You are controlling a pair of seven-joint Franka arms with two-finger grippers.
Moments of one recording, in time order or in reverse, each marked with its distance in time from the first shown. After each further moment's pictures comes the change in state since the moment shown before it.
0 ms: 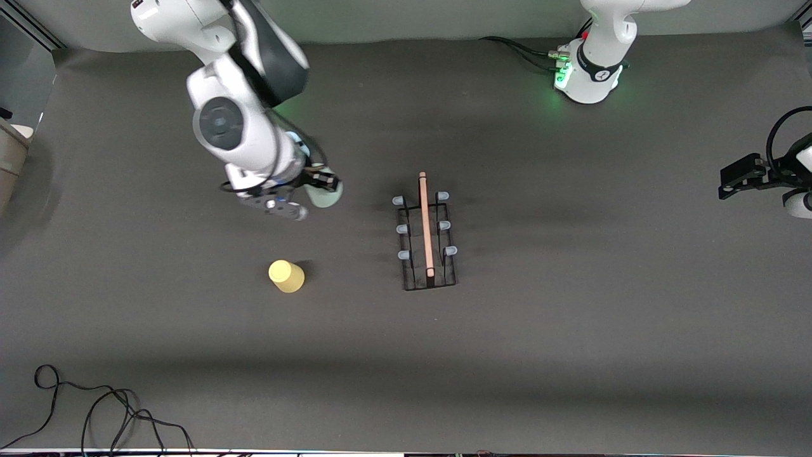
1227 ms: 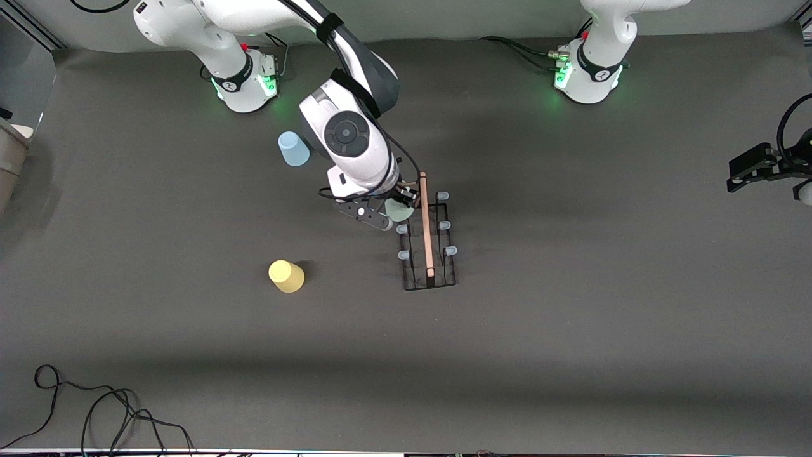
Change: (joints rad) left arm 0.011 -0.027 -0.010 0.001 -0.004 -0.016 0.000; right arm 0.166 0.286 0.002 0.190 0.019 0.195 0.232
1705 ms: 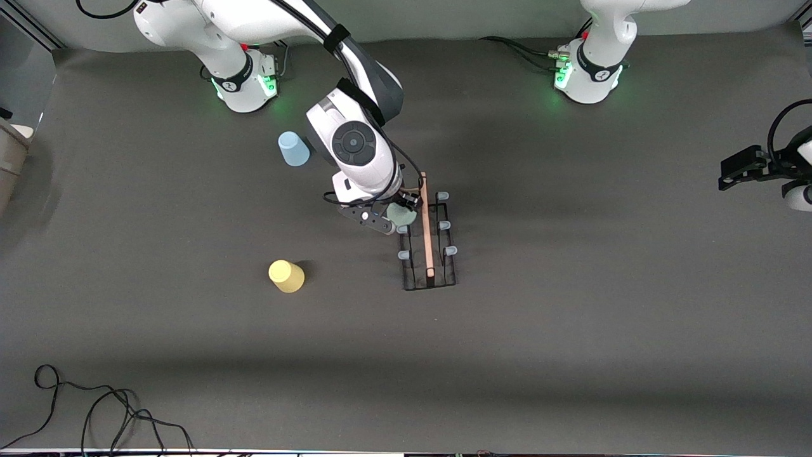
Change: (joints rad) left arm 0.000 0.018 -0.002 -0.004 -0.002 -0.028 -0.007; right arm 0.002 0.023 0.000 0.006 0.000 0.005 0.001
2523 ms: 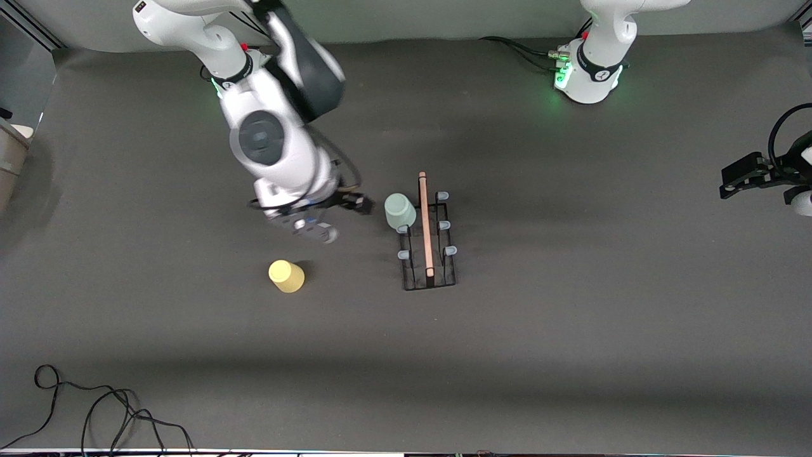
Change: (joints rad) left arm 0.000 -0.001 -0.001 -0.002 0.000 0.051 -0.038; right arm -0.057 -0.164 -0.188 0.035 0.000 -0.268 -0.329
